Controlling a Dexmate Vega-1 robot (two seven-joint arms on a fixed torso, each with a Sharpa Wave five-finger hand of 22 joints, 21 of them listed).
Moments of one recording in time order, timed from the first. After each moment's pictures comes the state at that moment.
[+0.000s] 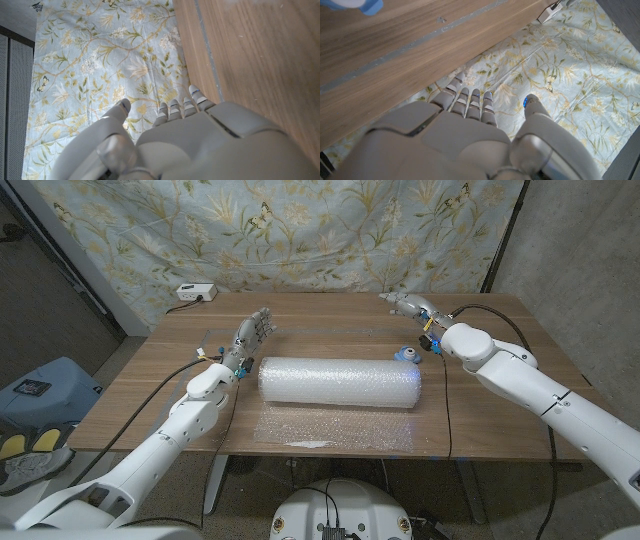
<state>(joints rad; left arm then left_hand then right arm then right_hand) 0.86 0.54 0.35 -1.32 -0.72 -0.28 -0.13 0.35 0.16 0.61 0.06 0.18 0.01 0.08 0.18 0.17 -0.02 0.09 0.21 0.18 -0.05 0.11 0.19 0.17 0.00 0.06 0.44 0.17 -0.78 -0.83 -0.50 -1.90 0.24 -0.29 -0.09 0.34 0.09 0.37 -0.06 0.19 0.15 0.02 0.18 0.18 0.11 0.06 0.19 0.20 0.05 0.04 0.19 0.20 0.27 0.02 0.18 0.17</state>
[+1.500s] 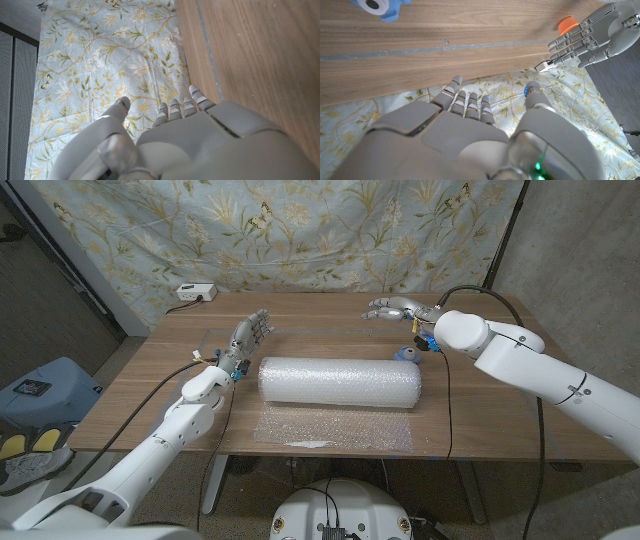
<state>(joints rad) 0.88 0.55 0.33 -1.32 -0.74 -0.29 -0.16 0.36 0.16 0.61 0.02 0.18 0.01 0.08 0.18 0.17 -0.02 0.09 0.21 0.18 -0.05 0.11 0.18 0.17 0.01 0.07 0.42 0.17 -0.66 -0.95 -0.63 -2.20 0.07 -0.65 0.09 0.47 0.08 0.41 -0.17 0.18 0.08 0.07 0.18 0.18 0.03 0.09 0.18 0.20 -0.03 0.09 0.19 0.20 0.20 0.04 0.18 0.17</state>
